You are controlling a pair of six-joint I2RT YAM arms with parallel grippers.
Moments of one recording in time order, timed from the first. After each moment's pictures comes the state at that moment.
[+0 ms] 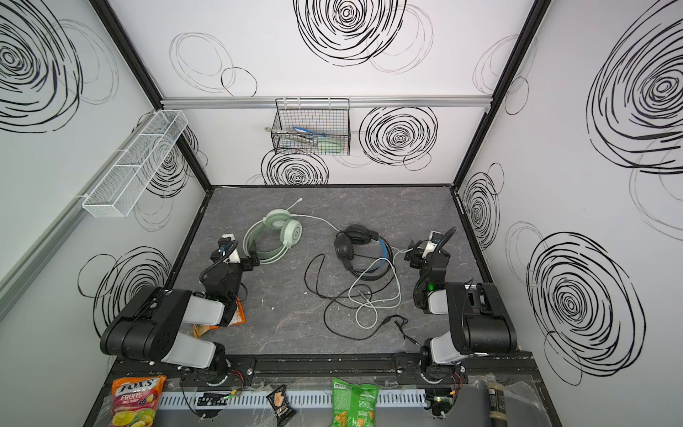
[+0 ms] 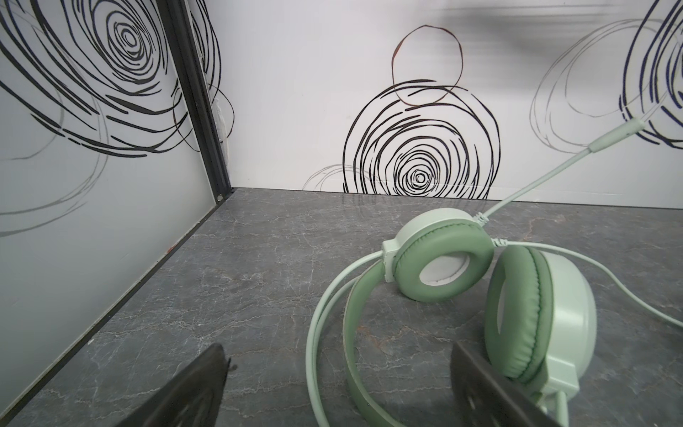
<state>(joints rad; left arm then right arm) -0.08 1.49 0.17 1.23 -0.20 -0.03 0.00 1.49 0.25 0.98 0.16 0.14</state>
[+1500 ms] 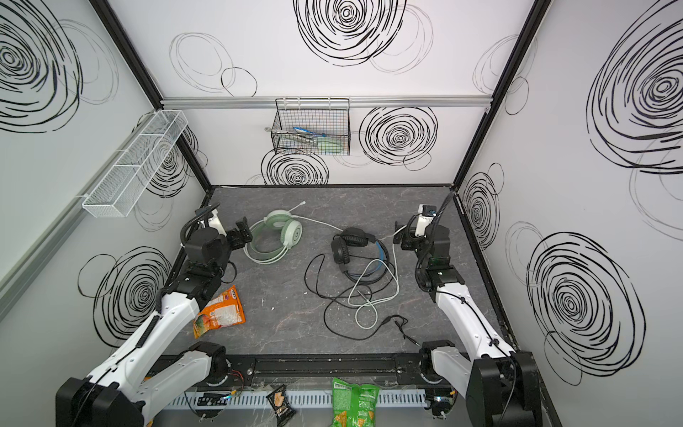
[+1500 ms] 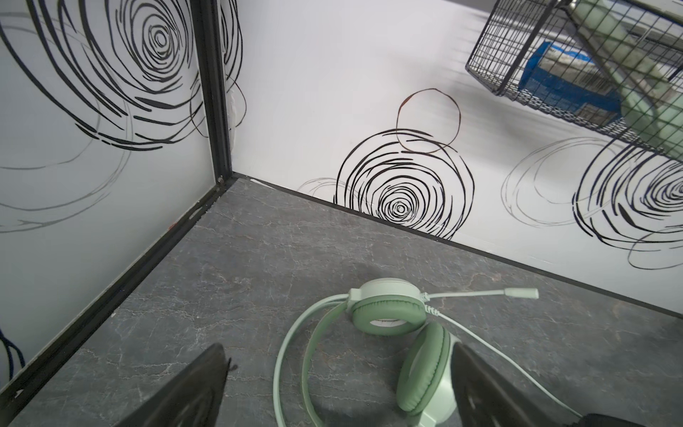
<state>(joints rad) -0.16 0.98 0.70 0.00 -0.28 -0.35 0.17 1.05 0.65 0.12 0.00 0.17</state>
